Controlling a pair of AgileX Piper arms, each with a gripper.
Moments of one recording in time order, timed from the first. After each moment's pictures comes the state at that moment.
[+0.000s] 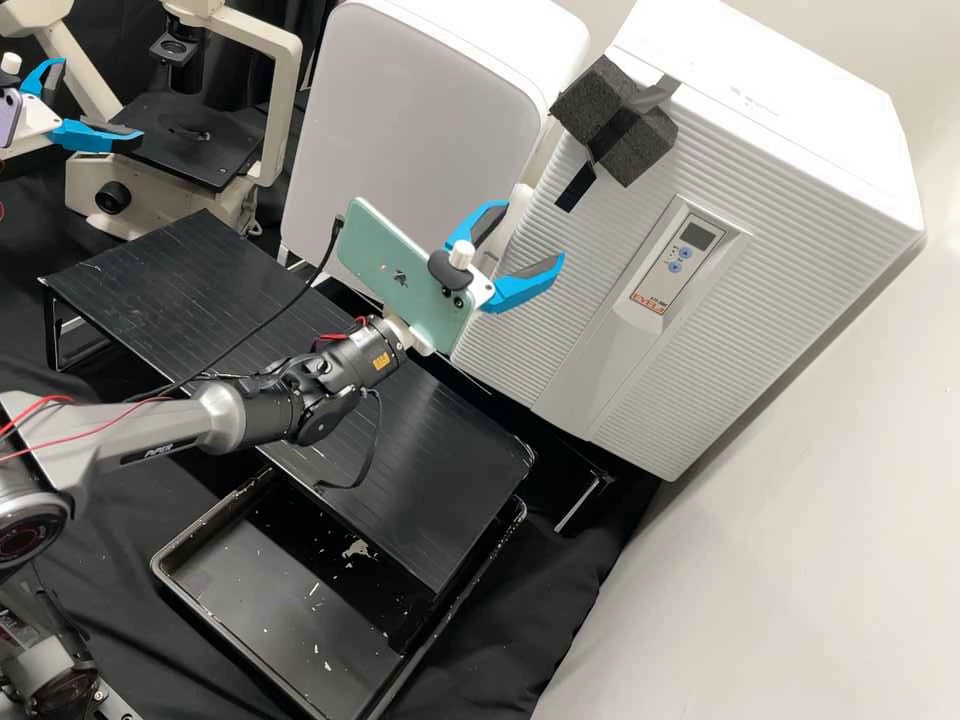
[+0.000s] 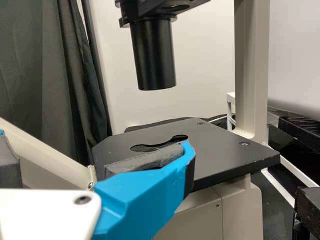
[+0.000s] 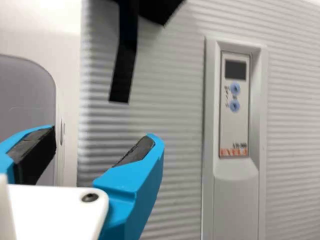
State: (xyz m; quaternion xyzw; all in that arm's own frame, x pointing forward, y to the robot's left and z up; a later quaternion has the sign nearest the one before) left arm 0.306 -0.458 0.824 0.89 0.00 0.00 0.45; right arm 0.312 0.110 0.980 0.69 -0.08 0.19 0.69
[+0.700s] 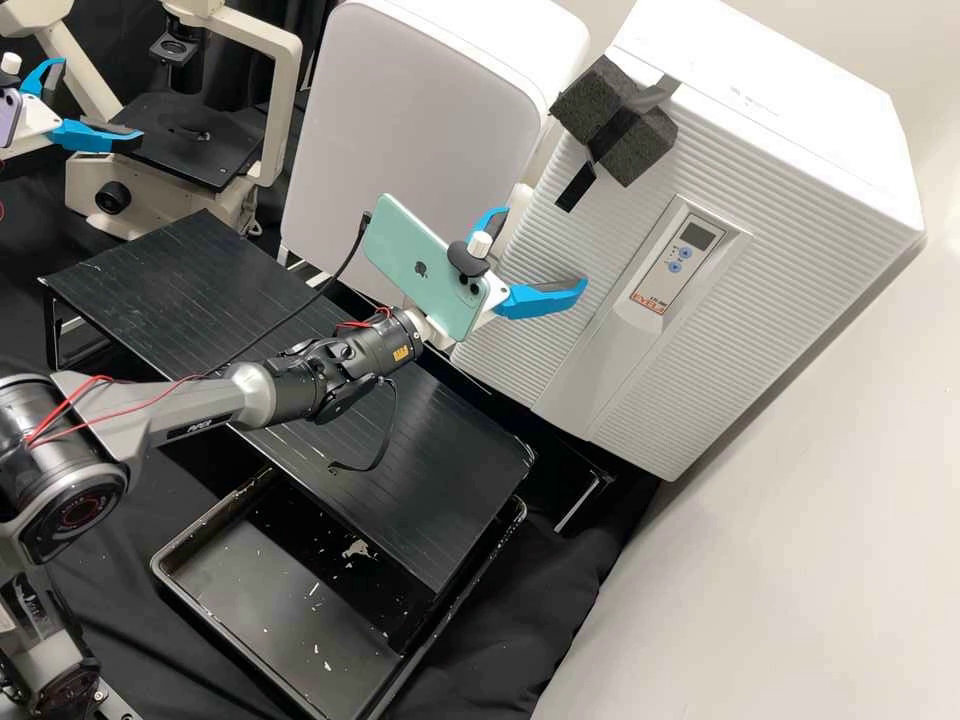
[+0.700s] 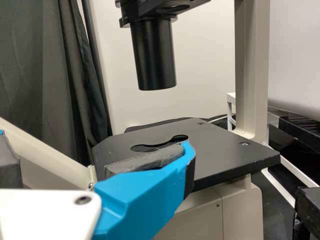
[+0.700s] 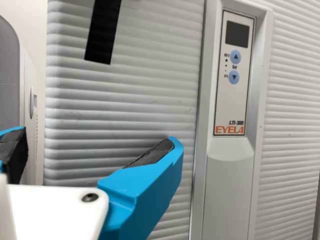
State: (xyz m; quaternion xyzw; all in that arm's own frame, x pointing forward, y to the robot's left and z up) left arm 0.306 -0.458 0.824 0.89 0.00 0.00 0.45; right arm 0.343 0.096 0.970 0.68 -0.12 0.15 0.71
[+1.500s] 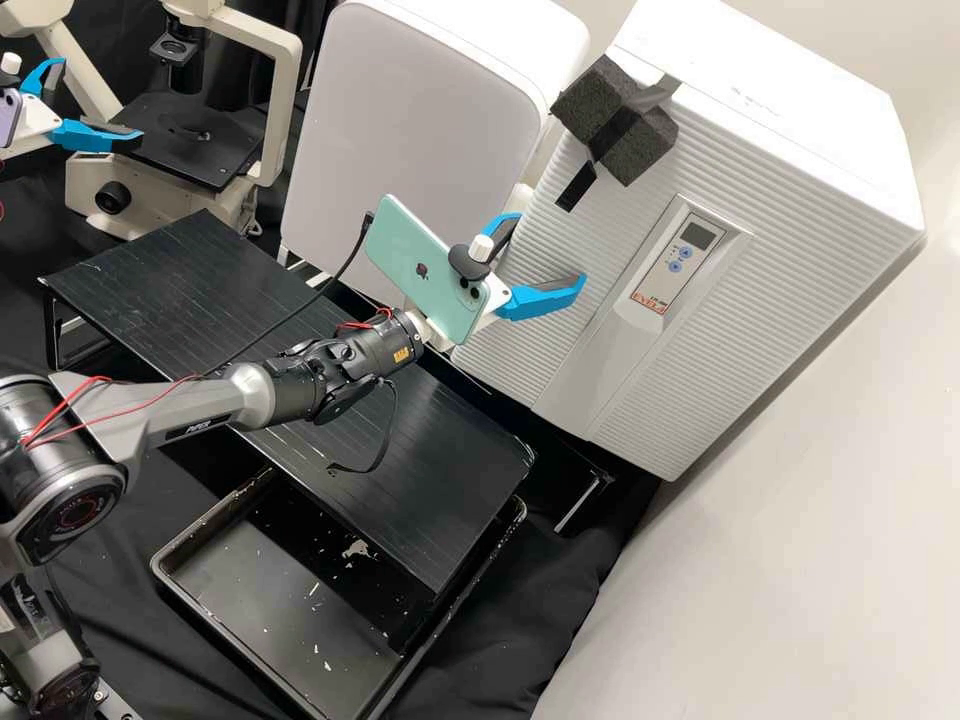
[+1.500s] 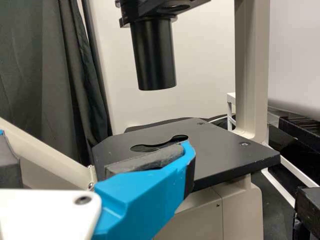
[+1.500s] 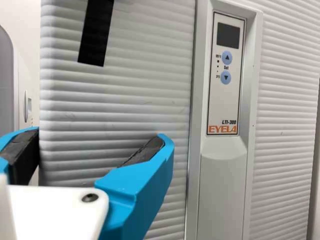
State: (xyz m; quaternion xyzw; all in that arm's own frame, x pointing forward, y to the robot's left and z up) left arm 0.306 -0.458 0.824 0.89 0.00 0.00 0.45; right arm 0.341 0.096 0.972 0.69 -0.12 0.15 0.70
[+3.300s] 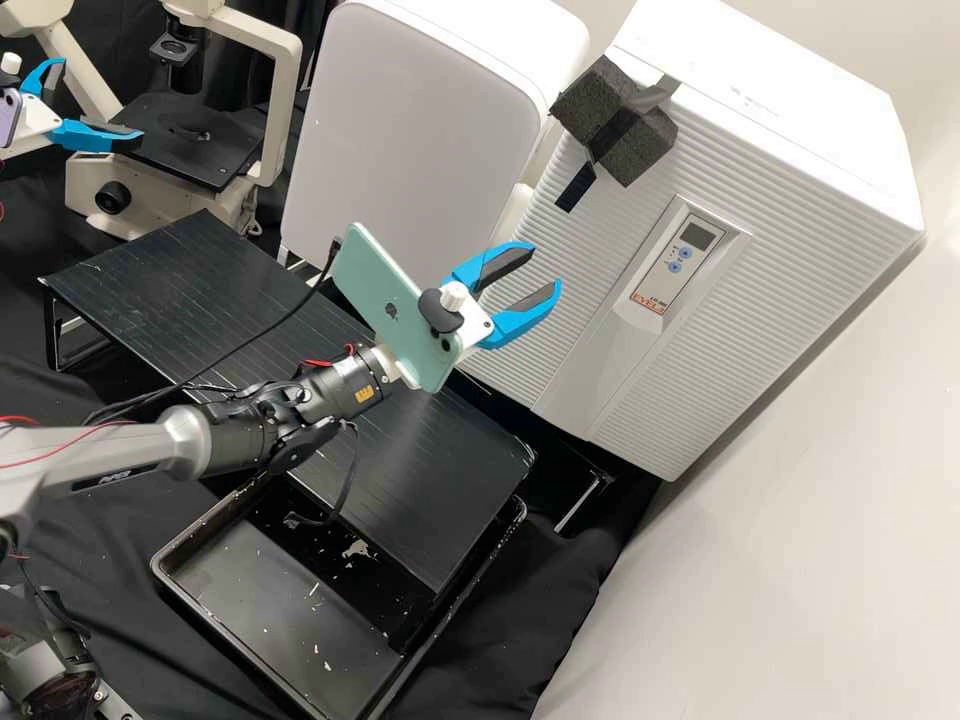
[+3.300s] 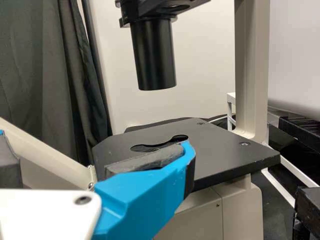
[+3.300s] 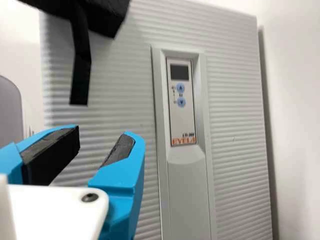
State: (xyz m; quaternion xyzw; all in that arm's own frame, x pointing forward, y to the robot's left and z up) left arm 0.306 -0.458 0.824 0.89 0.00 0.00 0.45; right arm 0.268 0.104 0.981 0.71 -0.14 0.20 0.66
